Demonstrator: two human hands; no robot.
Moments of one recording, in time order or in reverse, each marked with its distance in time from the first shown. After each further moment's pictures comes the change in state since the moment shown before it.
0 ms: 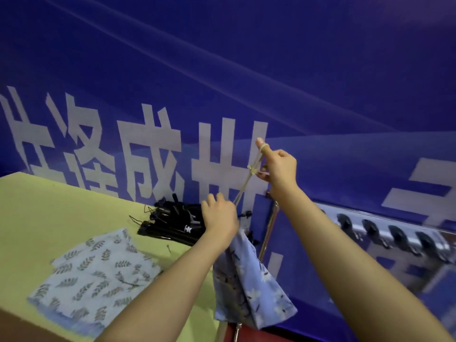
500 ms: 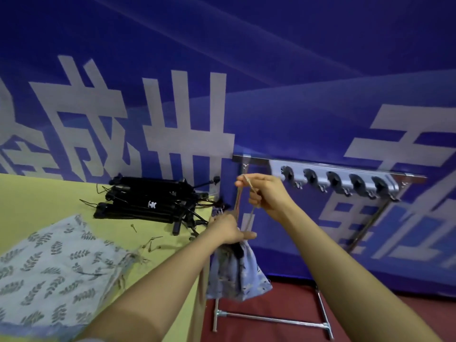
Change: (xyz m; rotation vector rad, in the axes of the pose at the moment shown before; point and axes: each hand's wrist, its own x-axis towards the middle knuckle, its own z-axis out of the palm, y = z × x) left_hand -0.011 0.061 0.104 -0.353 -0.602 0.264; right_hand -0.015 0.101 -0.110 -0.053 -0.237 0.371
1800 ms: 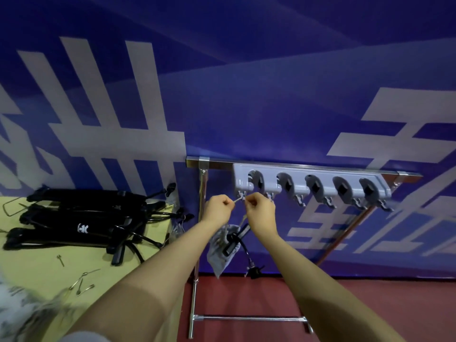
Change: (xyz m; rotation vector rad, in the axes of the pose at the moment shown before) left_hand 0.182 0.075 0.028 -0.587 0.198 -0.032; right_hand 0.111 0.085 -0.137 -0.768 0.473 -0.024
